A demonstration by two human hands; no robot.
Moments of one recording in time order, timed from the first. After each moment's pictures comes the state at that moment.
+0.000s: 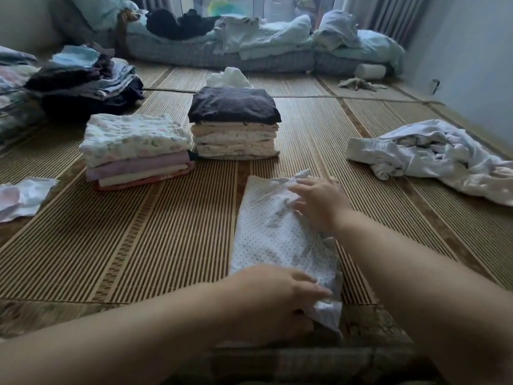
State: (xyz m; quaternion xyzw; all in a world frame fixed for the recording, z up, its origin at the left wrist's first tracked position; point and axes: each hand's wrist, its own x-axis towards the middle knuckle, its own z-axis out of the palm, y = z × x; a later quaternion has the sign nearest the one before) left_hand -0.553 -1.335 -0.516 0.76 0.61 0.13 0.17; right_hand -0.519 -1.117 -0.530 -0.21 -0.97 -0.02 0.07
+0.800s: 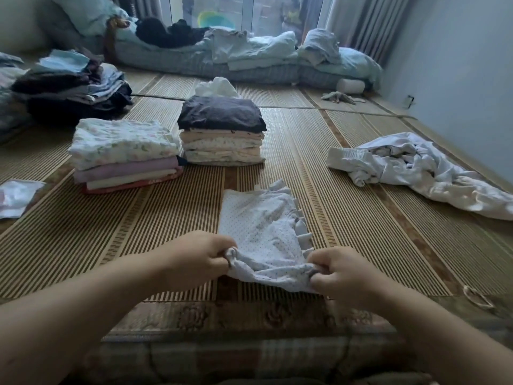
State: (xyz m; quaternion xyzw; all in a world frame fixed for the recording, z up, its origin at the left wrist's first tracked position) left_hand -0.625 -1.361 -0.512 0.60 0.74 0.19 0.25; right_hand -0.405 -1.192 -0.506 -0.25 -0.92 0.31 -0.01
